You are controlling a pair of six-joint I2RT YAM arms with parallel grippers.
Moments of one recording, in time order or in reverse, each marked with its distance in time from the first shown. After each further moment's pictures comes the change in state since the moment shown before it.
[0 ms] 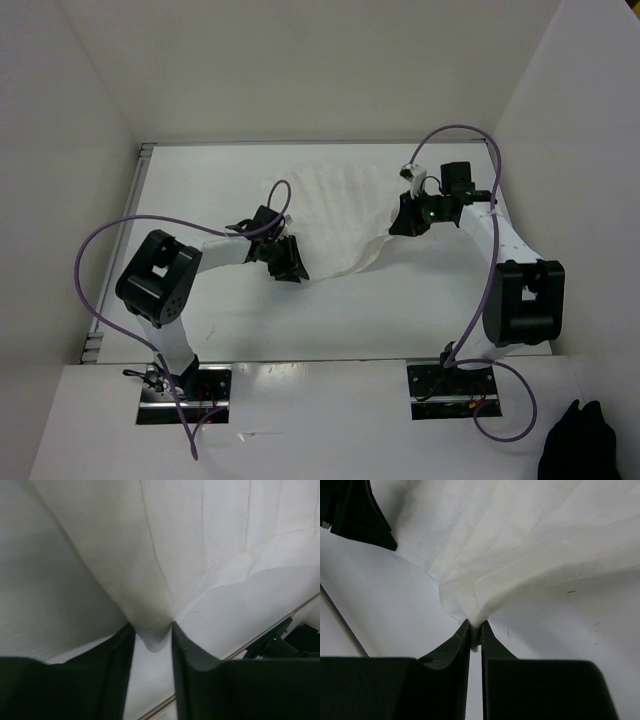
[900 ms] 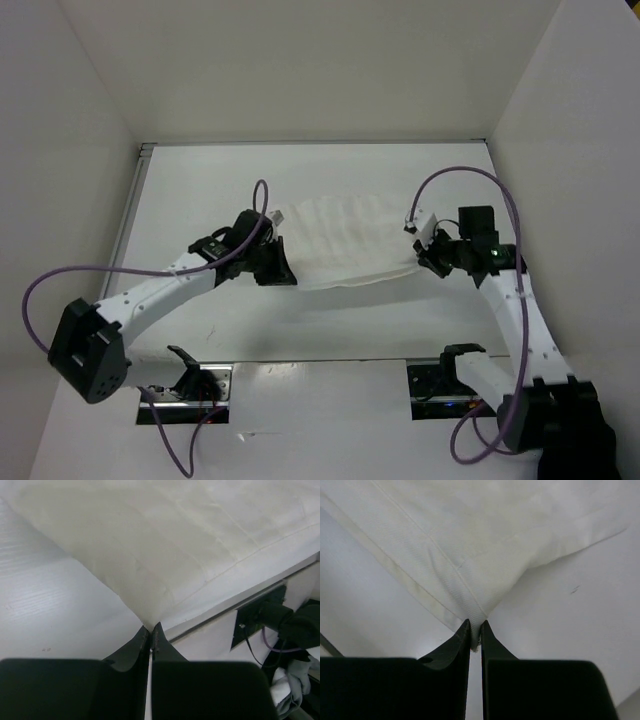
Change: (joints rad) left arm -0.129 -0.472 -0.057 -0.272 -0.169 0.003; right arm 0.011 -0.514 -0.267 -0.206 0.294 -0.431
